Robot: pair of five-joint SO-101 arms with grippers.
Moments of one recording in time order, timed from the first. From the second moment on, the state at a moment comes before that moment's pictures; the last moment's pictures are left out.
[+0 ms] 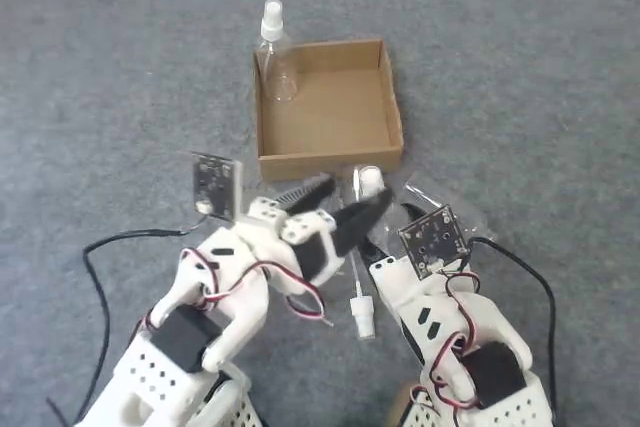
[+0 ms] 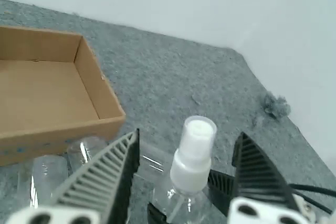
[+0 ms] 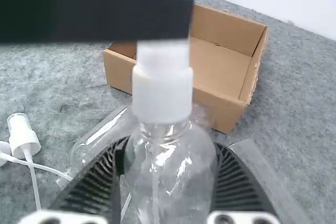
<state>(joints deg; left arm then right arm) 31.0 -75.9 69.8 39.3 34.2 -29.5 -103.3 82.0 57.3 4.4</state>
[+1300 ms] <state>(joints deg) 34.3 -76.5 74.9 30.7 30.4 -27.8 -103.2 83.1 57.3 5.8</state>
